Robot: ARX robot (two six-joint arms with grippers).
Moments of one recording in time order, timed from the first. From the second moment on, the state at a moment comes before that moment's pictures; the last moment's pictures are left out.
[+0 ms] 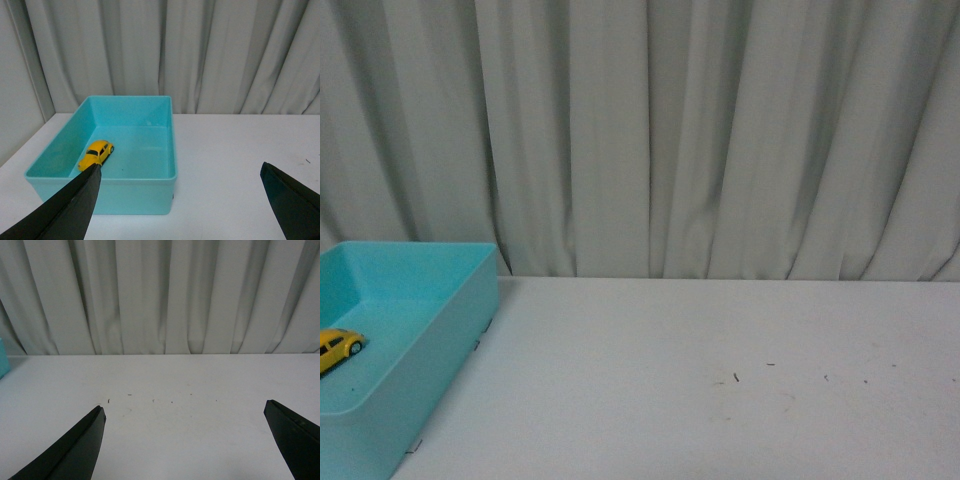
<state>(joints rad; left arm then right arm) 0.00 0.01 0.01 0.00 0.00 0.00 0.00 0.00 0.01 -0.01 0.00 -0.01</state>
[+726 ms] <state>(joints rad) 0.00 0.01 0.01 0.00 0.00 0.00 0.00 0.00 0.01 0.00 0.00 -0.01</state>
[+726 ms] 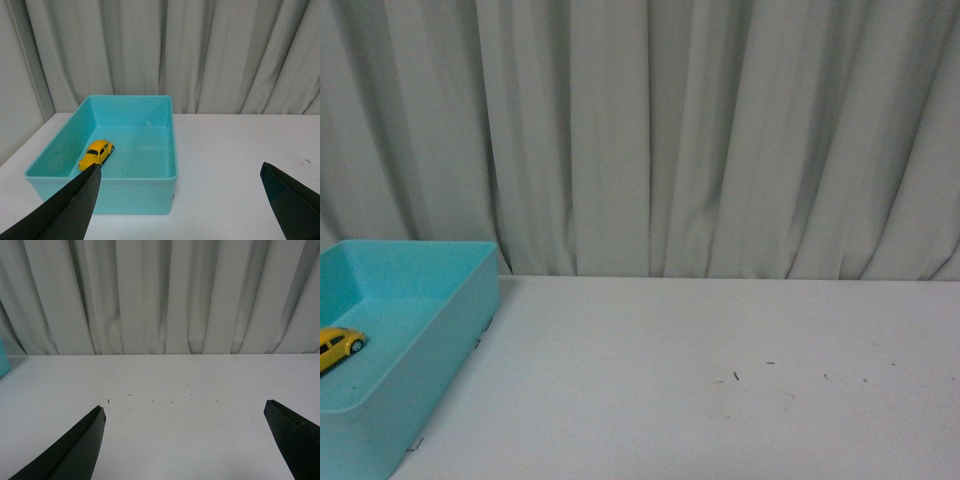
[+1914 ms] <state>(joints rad) 0.00 0.01 0.01 0.00 0.00 0.00 0.00 0.00 0.01 0.00 0.00 -0.01</state>
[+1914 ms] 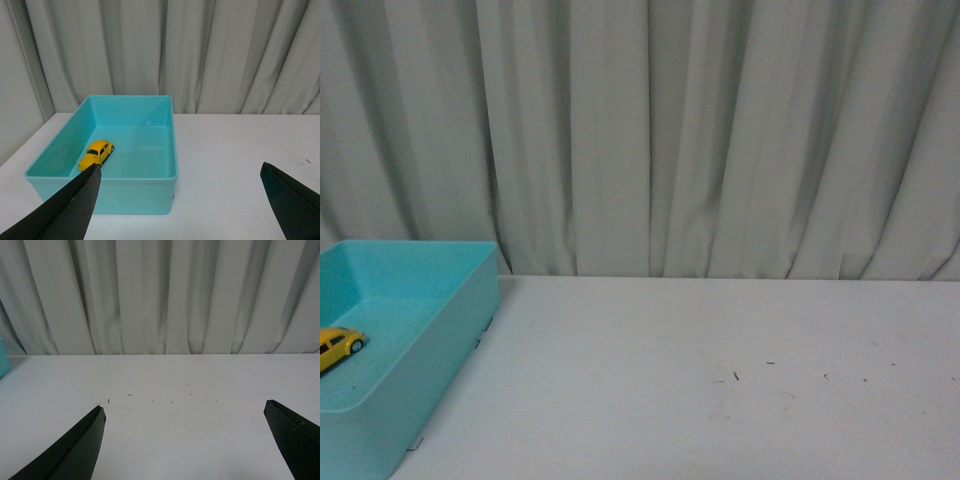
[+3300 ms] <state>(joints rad) 0.00 0.01 0.01 0.00 0.00 0.00 0.00 0.00 0.01 0.00 0.00 -0.01</state>
